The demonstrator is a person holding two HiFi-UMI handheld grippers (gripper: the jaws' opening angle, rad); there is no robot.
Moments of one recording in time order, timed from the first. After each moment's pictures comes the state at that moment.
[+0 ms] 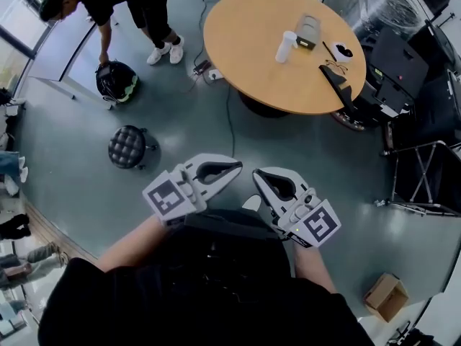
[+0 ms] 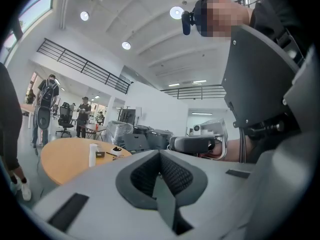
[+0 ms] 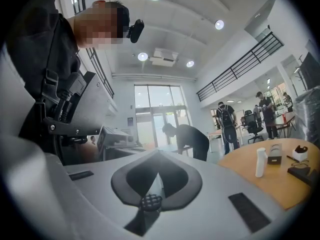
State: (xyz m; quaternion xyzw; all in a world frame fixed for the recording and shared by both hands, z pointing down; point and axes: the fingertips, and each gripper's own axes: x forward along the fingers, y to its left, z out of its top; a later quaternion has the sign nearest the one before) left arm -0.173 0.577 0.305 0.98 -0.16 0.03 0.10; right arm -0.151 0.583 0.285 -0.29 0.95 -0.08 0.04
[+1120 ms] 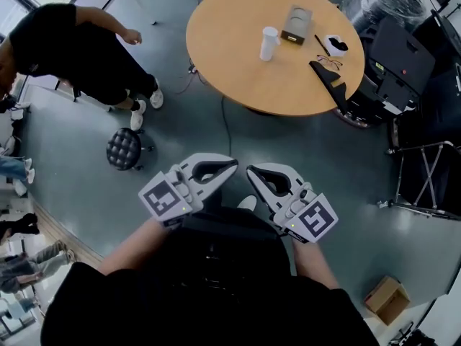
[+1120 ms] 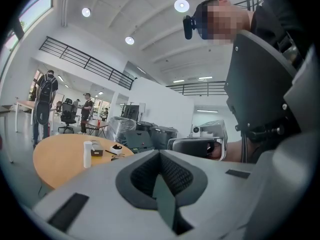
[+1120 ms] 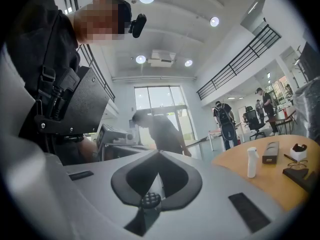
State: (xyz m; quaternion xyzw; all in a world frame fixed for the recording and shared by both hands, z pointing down) left arm -0.031 0.499 0.329 0.98 -0.18 0.05 0.11; right arm -0.014 0.506 0.318 -0.26 0.96 -0.10 0.03
